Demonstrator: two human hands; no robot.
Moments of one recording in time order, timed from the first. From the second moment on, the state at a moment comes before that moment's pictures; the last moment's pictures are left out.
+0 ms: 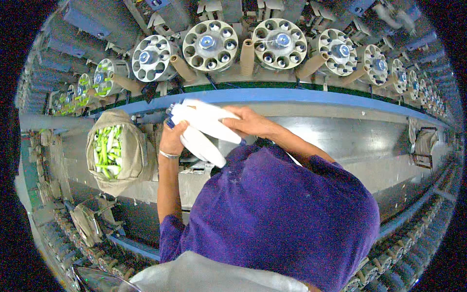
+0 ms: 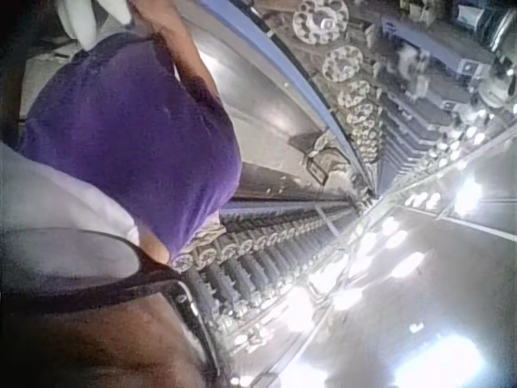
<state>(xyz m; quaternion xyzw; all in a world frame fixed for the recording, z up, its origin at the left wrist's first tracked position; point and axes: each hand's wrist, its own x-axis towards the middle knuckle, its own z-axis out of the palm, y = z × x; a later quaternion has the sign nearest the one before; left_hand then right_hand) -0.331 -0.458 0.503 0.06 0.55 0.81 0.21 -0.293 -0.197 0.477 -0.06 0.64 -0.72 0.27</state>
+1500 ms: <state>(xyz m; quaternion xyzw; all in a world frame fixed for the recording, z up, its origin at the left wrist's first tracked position) -0.493 -0.592 0.462 -0.21 0.46 0.86 0.08 -0.410 -0.254 0.474 0.00 0.00 -0.93 0.37</state>
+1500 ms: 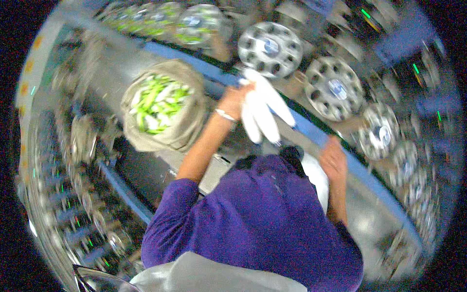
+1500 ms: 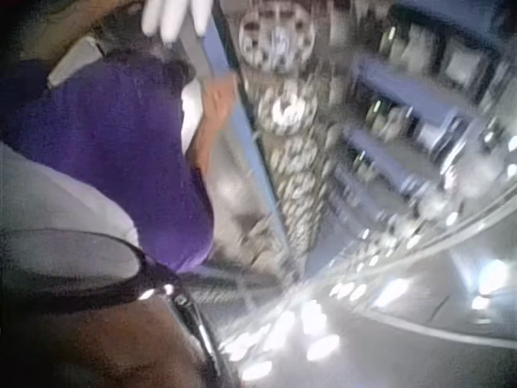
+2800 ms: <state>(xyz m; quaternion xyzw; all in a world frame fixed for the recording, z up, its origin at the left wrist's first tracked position) -0.570 -0.526 0.500 -0.07 0.53 0.84 0.05 -0.555 -0.333 0.493 -0.17 0.87 -0.47 0.04</state>
